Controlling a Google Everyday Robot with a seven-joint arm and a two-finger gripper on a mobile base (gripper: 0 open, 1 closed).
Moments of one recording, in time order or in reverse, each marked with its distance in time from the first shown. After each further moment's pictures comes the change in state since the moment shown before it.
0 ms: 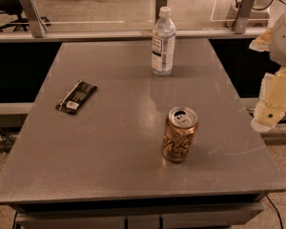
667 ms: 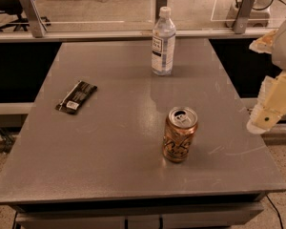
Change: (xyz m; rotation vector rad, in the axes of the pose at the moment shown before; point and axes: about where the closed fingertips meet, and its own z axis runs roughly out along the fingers) arm -0.004 0.002 0.003 0.031 -0.093 0.017
